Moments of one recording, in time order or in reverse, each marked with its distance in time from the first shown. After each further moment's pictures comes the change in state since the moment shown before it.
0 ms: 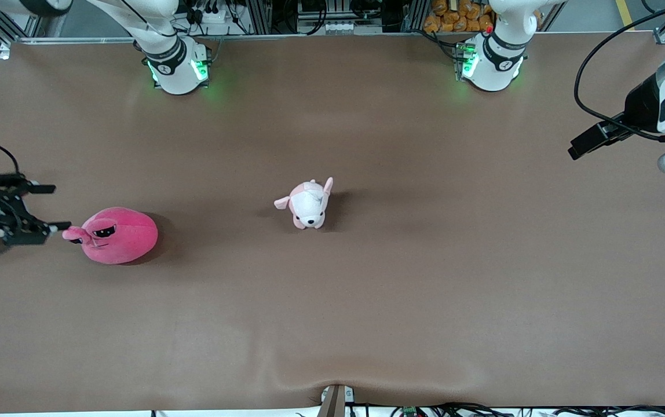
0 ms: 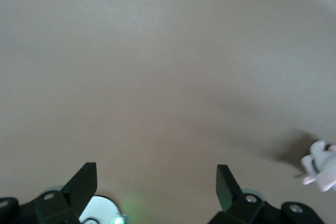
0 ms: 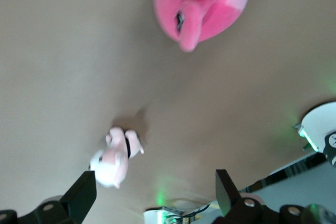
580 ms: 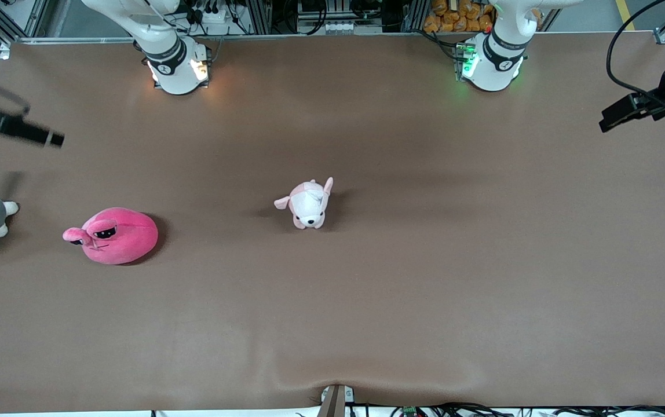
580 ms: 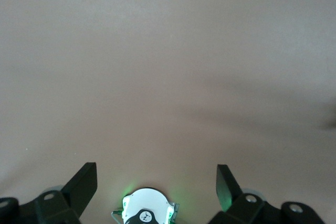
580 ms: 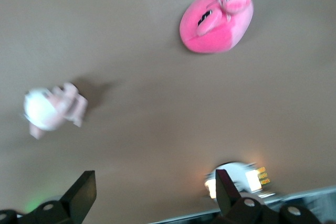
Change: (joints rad) left arm -0.201 -0.165 0.321 -0.201 0.000 0.000 0.238; right arm 0.225 -0.308 0.035 0.004 -0.361 -0.126 -0.520
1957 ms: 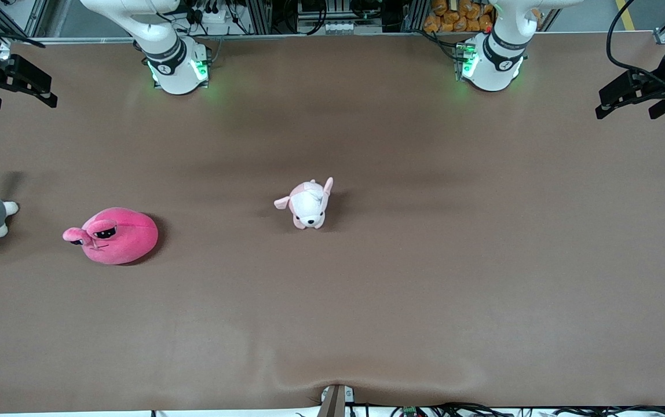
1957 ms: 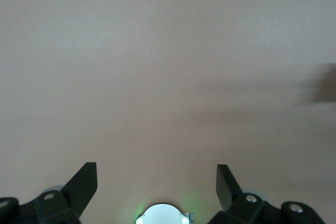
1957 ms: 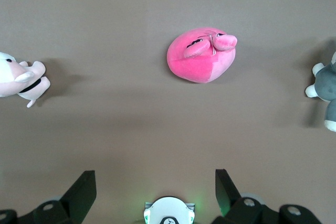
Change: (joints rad) left arm -0.002 -0.061 0.002 -0.038 -0.055 0.079 0.209; right arm 0.003 -0.297 -0.023 -0.438 -0.088 0.271 -0.297
